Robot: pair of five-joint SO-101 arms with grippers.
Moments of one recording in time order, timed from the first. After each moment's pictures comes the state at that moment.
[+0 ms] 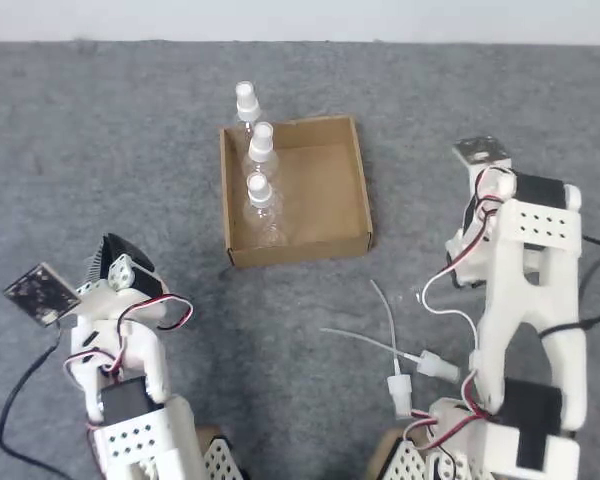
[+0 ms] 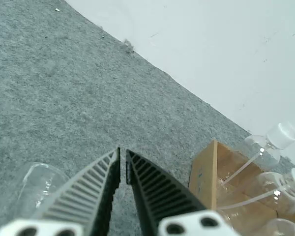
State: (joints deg) left arm -23.5 -96.6 97.7 31.5 30.9; right arm 7.4 -11.0 18.5 90.1 26.3
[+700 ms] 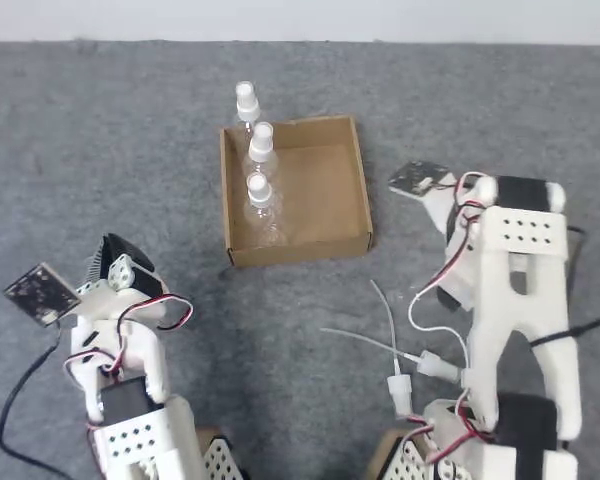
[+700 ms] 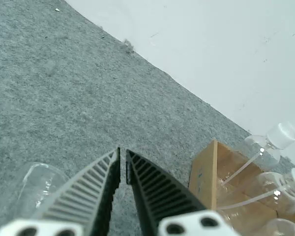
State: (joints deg) left arm -23.5 -96.6 97.7 31.5 30.9; right arm 1.0 -14.3 18.5 97.8 50.1
